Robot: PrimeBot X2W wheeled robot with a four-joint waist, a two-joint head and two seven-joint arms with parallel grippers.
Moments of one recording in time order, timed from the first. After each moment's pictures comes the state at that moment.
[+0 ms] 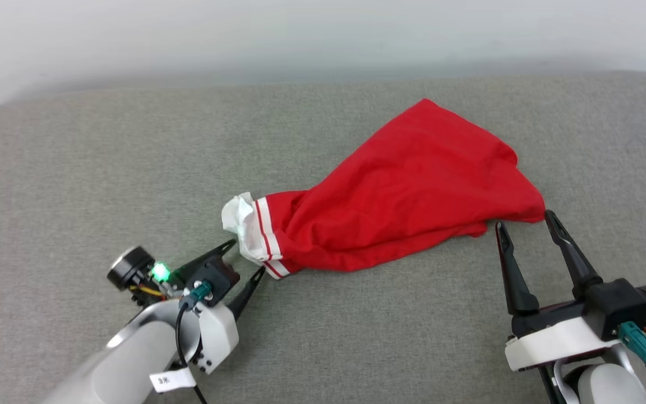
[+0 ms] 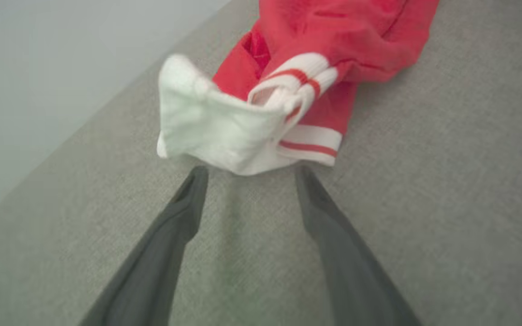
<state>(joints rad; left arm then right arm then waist) -0.59 0.46 -0.89 0.61 -0.33 -0.06 -0.26 -0.10 -0.05 0.03 0.06 -0.01 0.13 -0.26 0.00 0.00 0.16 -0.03</state>
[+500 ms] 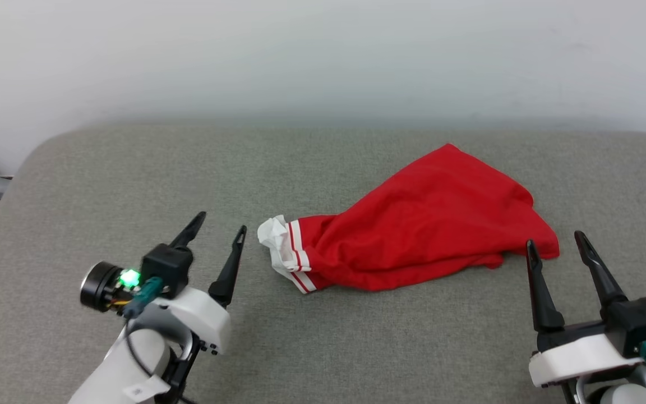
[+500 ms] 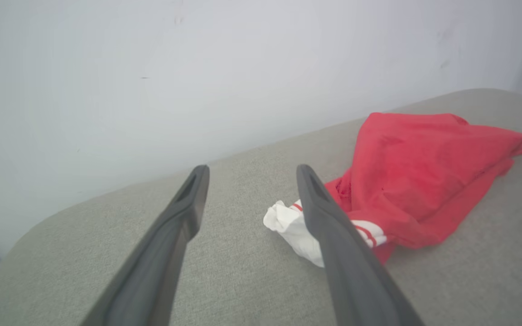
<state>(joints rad) -0.43 0.43 -0.63 0.40 -0.43 0.08 -0.26 -0.05 -0.05 -0.05 0.06 -0.05 0.13 -0.26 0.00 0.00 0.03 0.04</state>
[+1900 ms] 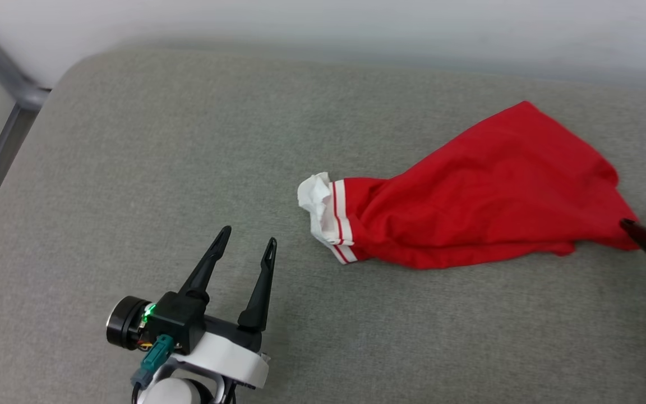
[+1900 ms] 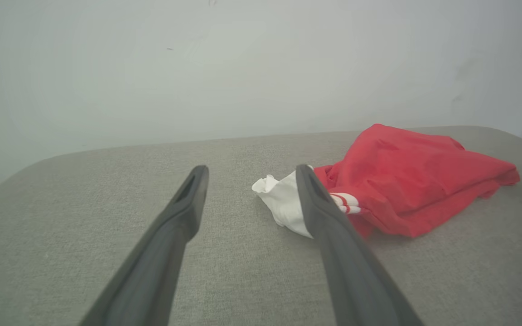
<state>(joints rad) -0.09 0.12 -0.22 0.05 -0.14 -0.09 -0.26 -0.42 -0.38 -0.14 0.23 0.40 0.13 0.88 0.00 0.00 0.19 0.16</state>
